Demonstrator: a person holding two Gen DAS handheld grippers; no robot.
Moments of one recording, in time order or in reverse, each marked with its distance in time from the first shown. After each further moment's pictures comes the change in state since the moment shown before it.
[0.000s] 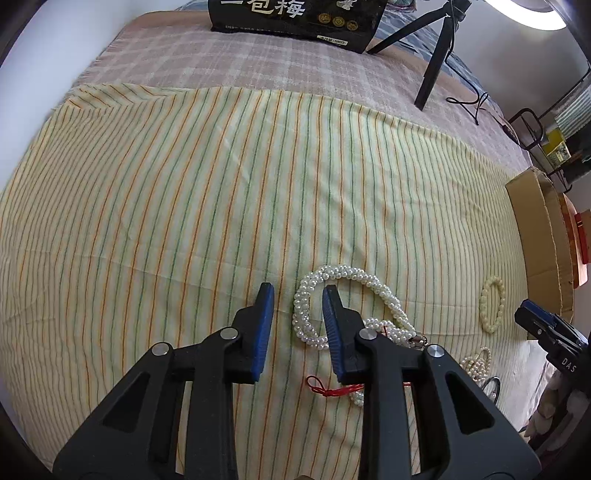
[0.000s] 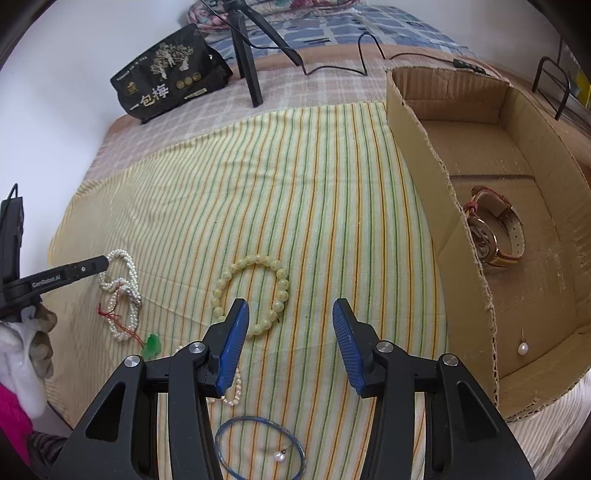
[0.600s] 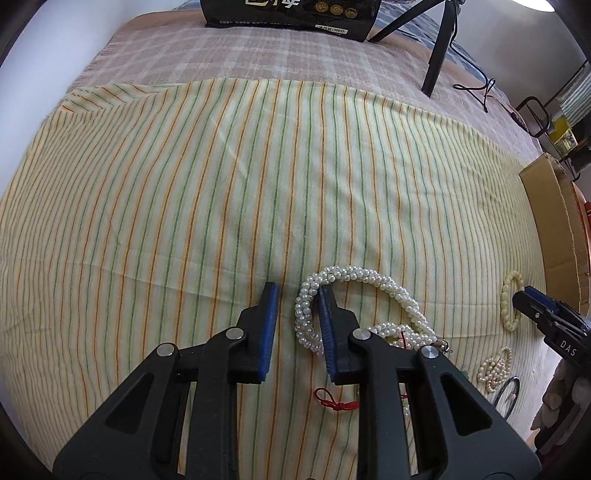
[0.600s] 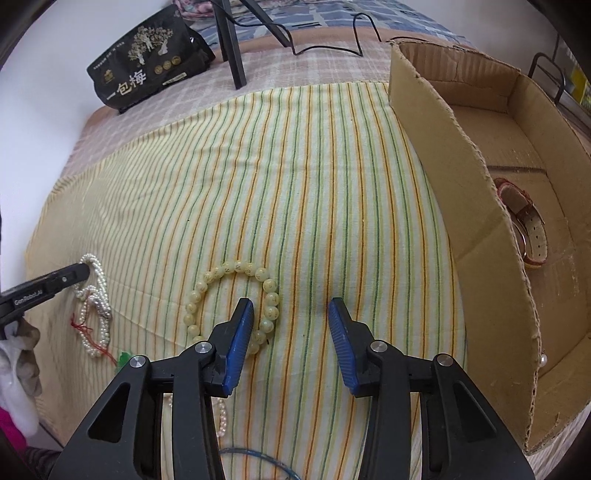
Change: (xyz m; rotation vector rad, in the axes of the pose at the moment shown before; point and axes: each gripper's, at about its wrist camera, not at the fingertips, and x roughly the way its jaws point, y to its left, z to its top) left arm 0.016 -0.006 -0.001 0.034 0.003 0.055; right arm 0.034 0.005 0.008 0.000 0.034 -0.069
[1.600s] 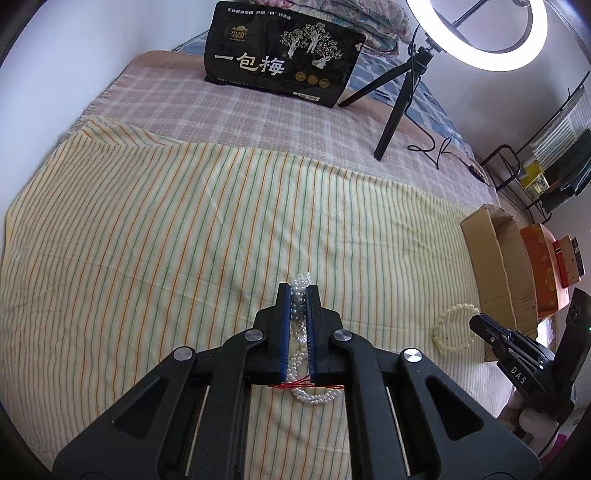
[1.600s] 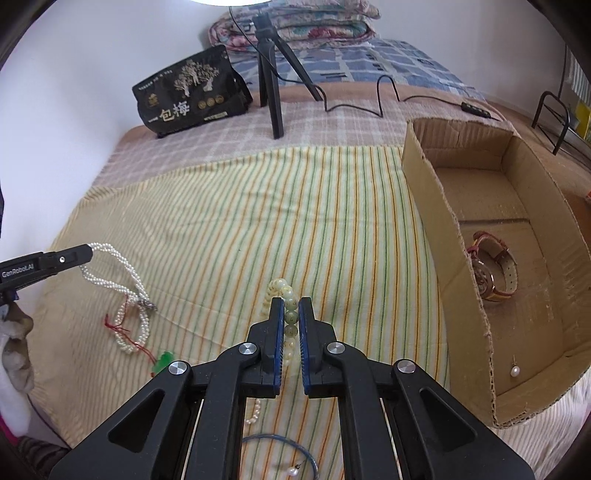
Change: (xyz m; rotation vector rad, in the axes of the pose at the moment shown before) left arm -0.078 -0.010 -0.003 -0.083 -0.170 -0.141; right arm -0.055 0.017 -0.008 -0.075 -0.170 0.042
